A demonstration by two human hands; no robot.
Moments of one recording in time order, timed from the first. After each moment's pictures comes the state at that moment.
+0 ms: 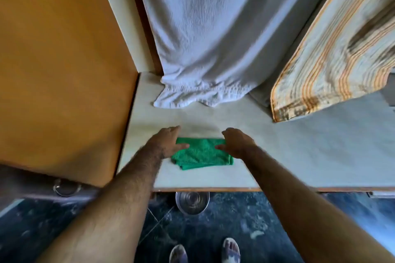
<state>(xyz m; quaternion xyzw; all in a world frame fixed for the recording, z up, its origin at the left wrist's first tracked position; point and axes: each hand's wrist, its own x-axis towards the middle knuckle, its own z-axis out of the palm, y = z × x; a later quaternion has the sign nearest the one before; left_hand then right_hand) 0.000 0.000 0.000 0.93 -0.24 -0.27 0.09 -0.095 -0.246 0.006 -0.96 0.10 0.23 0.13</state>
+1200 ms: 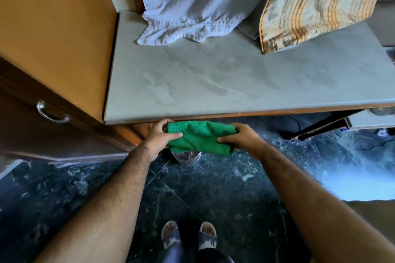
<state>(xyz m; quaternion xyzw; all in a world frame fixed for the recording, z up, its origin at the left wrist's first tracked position) -0.199 0.058 -0.075 0.76 0.06 -0.34 0.55 -0.318 -0.198 -0.059 -0.71 0.31 0.16 0.61</state>
